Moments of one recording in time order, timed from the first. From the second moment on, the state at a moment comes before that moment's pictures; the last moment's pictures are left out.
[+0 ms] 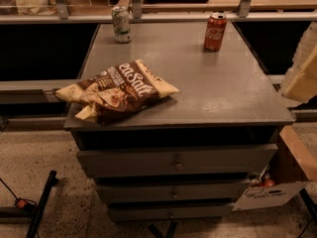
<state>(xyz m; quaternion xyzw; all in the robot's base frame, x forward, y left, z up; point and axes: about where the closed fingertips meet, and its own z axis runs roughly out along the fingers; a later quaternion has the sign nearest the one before) 0.406 -0.171 1.084 -0.61 0.73 -0.13 0.27</state>
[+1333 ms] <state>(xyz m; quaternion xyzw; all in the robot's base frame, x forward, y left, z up) 0.501 -0.121 1.021 -0.60 0.74 -0.03 0.30</state>
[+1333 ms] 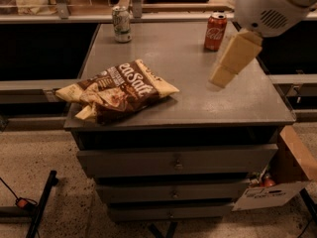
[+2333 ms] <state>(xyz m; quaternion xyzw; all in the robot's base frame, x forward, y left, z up) 0.562 -0.091 0.930 -0.58 0.74 0.03 0.34</state>
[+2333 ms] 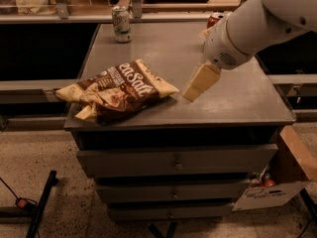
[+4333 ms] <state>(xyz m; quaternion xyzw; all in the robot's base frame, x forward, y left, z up) 0.597 0.031 0.838 -0.64 0.67 0.17 0.32</state>
